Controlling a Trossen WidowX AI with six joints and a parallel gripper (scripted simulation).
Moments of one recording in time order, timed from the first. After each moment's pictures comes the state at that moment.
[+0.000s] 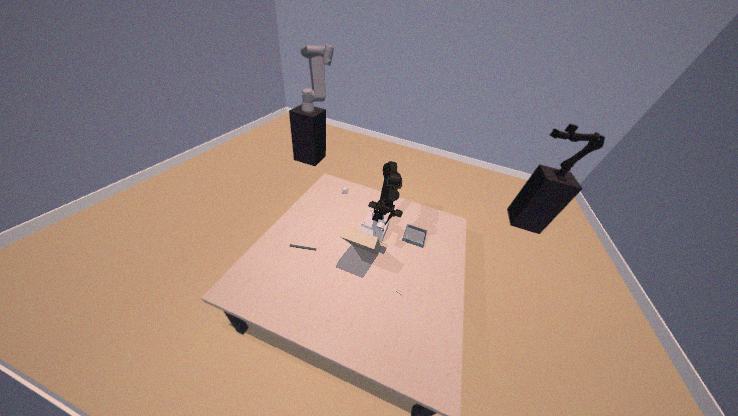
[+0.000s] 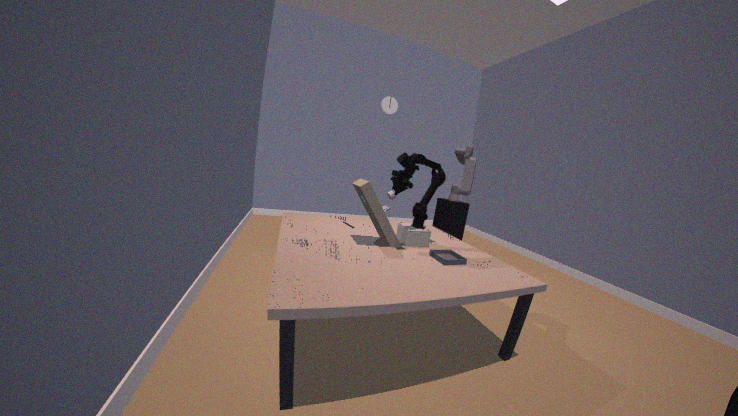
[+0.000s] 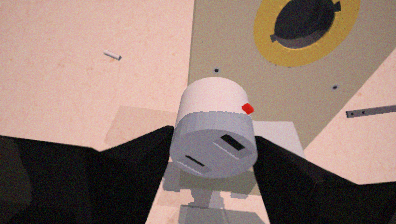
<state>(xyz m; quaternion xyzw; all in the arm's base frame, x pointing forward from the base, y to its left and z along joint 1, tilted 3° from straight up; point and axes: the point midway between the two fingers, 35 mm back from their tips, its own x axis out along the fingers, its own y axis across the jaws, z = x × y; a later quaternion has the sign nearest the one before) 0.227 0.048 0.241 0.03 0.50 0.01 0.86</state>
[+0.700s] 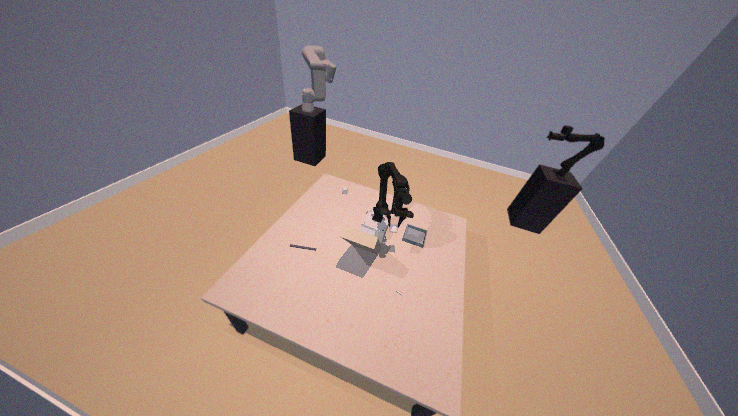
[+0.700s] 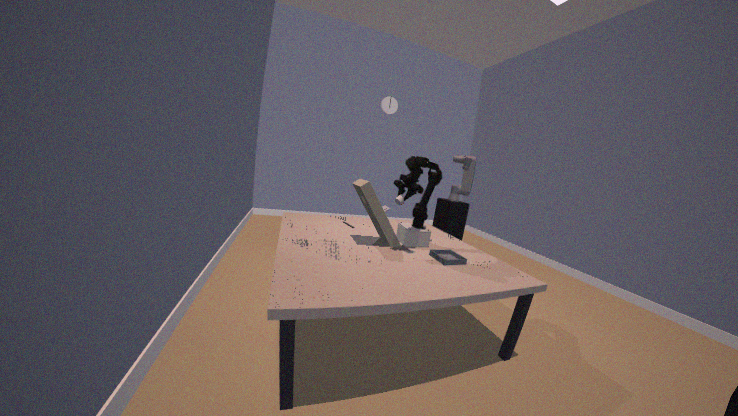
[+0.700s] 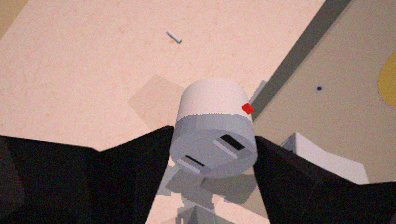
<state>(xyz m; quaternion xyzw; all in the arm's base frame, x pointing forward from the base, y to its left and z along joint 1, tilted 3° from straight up) 0.211 0.115 0.229 -0.05 0.49 0.15 0.86</state>
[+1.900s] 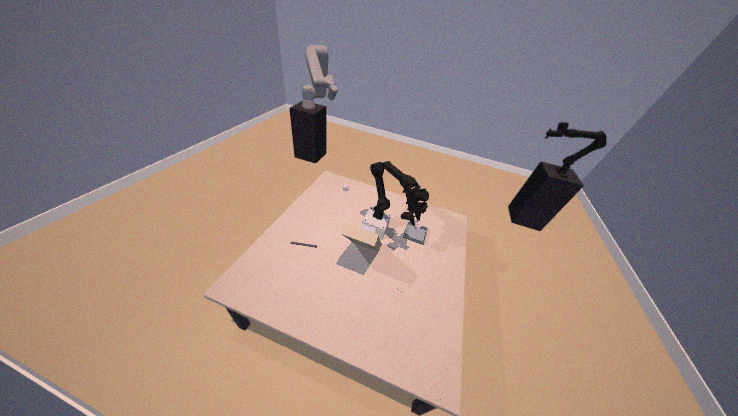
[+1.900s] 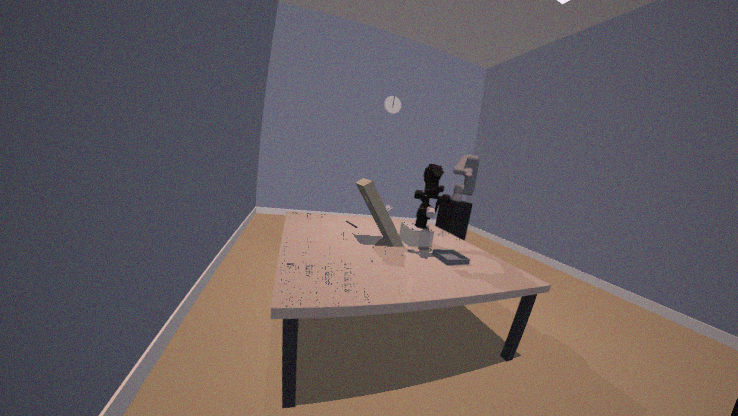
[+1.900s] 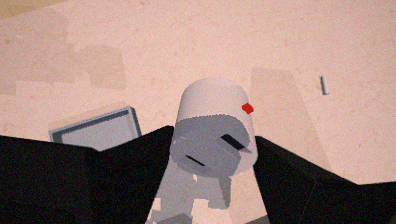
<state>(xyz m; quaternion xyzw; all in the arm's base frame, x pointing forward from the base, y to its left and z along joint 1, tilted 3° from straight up) 0.115 0.227 0.201 -0.24 0.40 0.47 0.75</state>
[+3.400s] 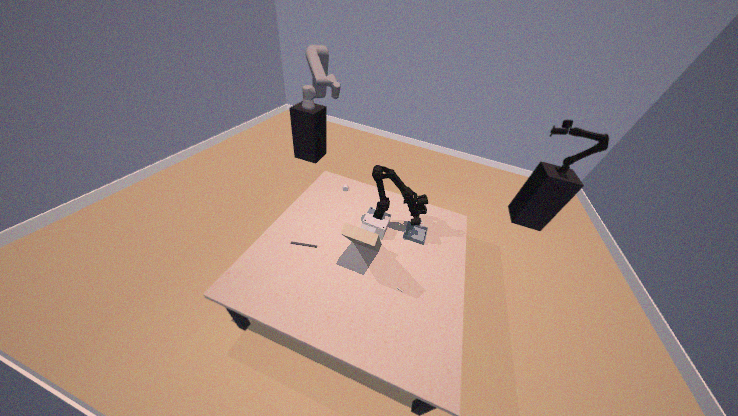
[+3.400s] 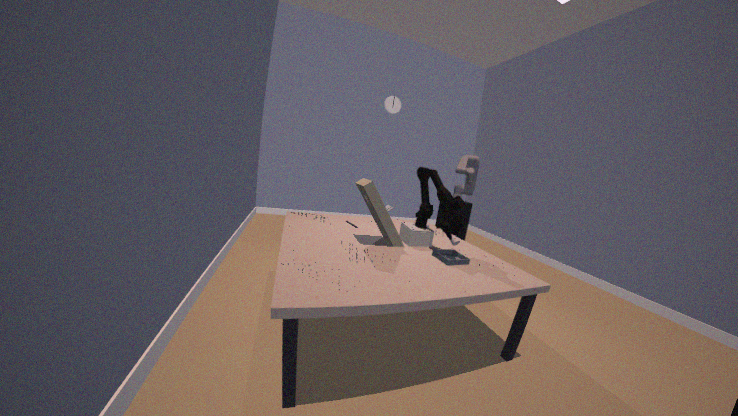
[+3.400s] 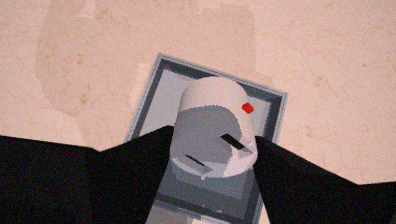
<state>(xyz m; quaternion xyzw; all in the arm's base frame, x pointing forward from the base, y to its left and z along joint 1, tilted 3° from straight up) -0.046 0.266 0.061 -0.36 0.29 0.68 0.57</state>
